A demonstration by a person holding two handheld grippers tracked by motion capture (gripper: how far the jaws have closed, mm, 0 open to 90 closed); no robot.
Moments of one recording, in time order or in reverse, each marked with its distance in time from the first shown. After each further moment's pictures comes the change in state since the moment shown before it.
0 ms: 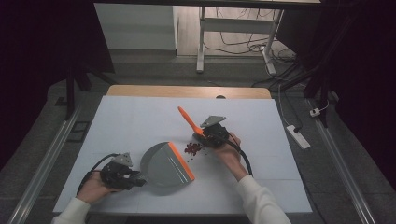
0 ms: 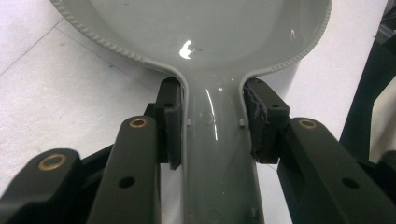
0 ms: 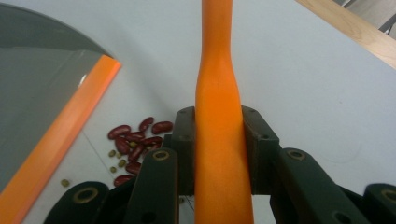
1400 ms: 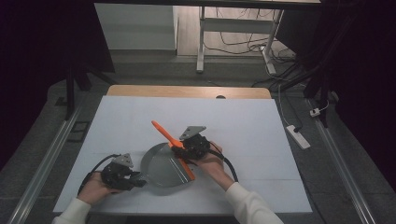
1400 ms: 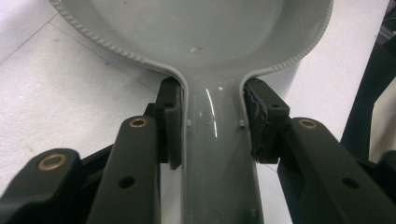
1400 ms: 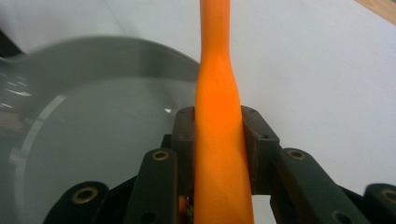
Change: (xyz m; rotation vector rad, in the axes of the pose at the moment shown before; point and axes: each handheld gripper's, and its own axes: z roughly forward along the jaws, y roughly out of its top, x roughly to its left) left arm 0.000 -0.001 0.003 0.004 -0.001 -0.007; right arm 0.066 0.020 0.008 -0.042 0.181 -0.053
